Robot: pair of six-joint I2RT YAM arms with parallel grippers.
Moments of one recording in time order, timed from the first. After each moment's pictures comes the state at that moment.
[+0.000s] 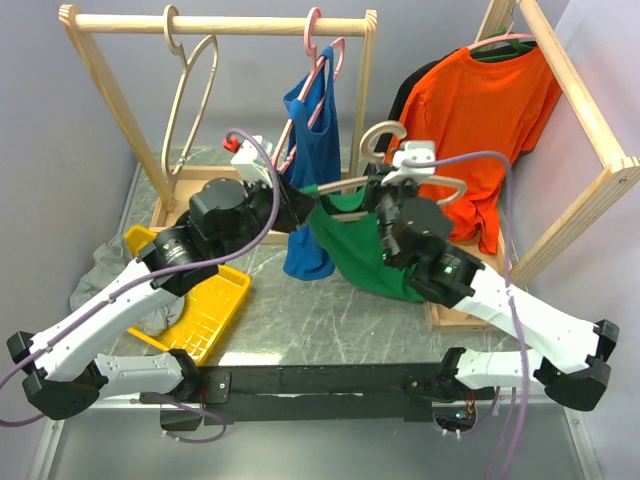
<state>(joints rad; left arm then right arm) -0.91 1.14 1.38 -0.38 -0.20 -0.62 1.01 1.12 1.22 0.07 0.93 -0.04</state>
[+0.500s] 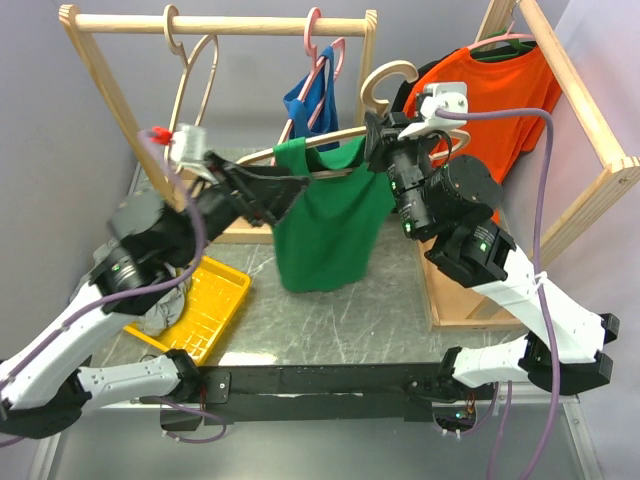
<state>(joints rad) -0.92 1.01 1.41 -0.15 -0.10 -0.59 1.04 1.26 1.72 -0.09 0.80 -0.13</state>
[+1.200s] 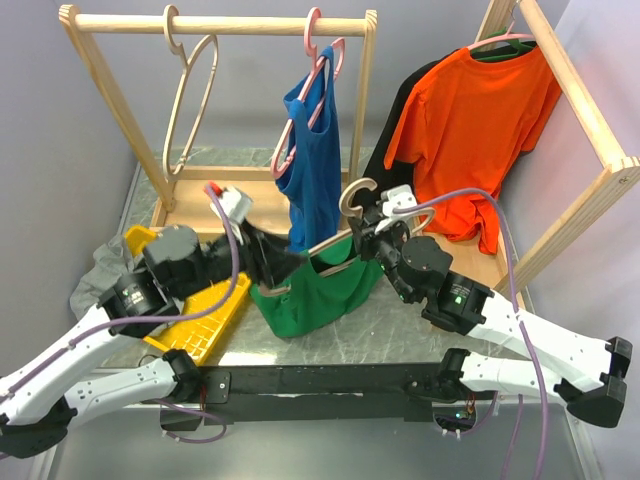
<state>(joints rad) -0.92 0.83 1.14 -0.32 0.07 -0.45 1.05 0.93 0.94 -0.03 0.61 0.08</state>
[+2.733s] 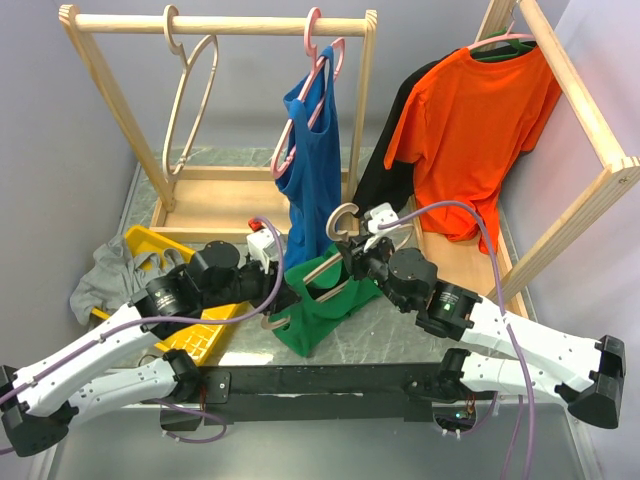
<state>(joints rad) -0.92 0.82 0.88 -0.49 0.19 -0.41 1.05 0.91 0.78 0.00 0.45 0.15</state>
